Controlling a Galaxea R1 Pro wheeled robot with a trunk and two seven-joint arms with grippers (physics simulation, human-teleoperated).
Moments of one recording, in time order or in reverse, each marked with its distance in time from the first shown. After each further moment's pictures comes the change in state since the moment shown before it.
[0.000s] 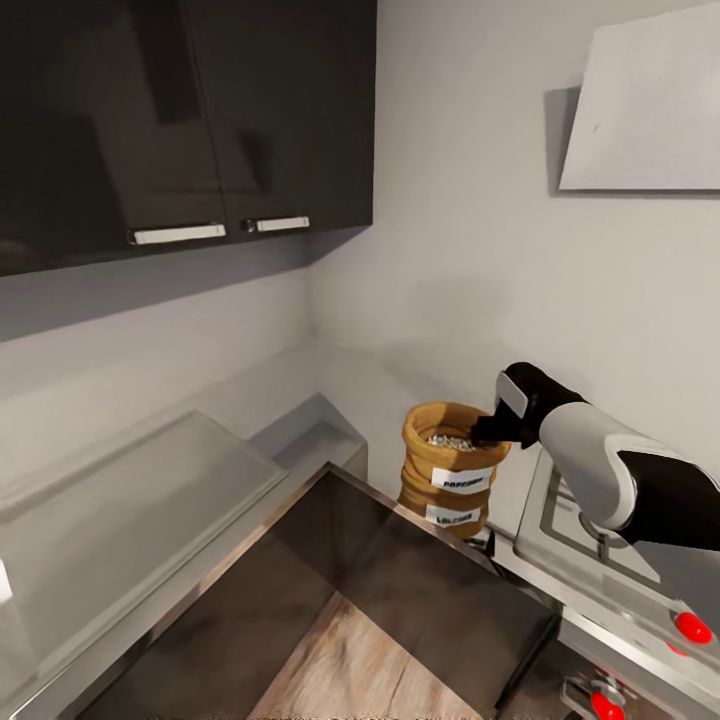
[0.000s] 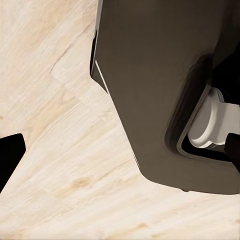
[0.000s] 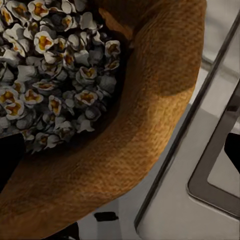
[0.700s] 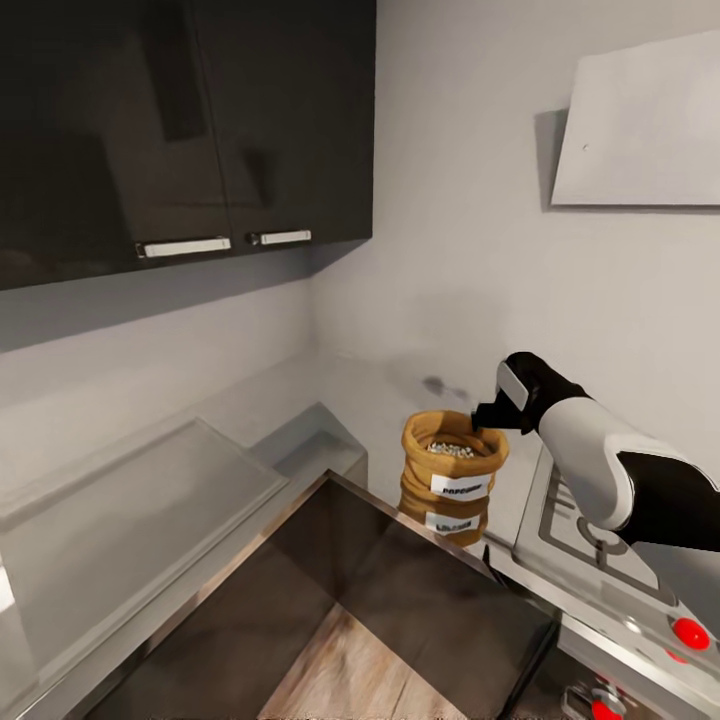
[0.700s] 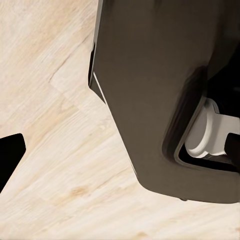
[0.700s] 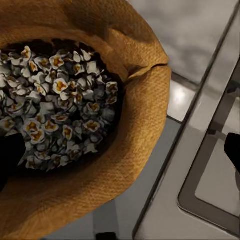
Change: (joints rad) left arm 0.000 0.000 0.001 0.000 0.000 0.000 0.000; right arm 0.000 0.007 0.010 -0.075 0.000 0.000 -0.001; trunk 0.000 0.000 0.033
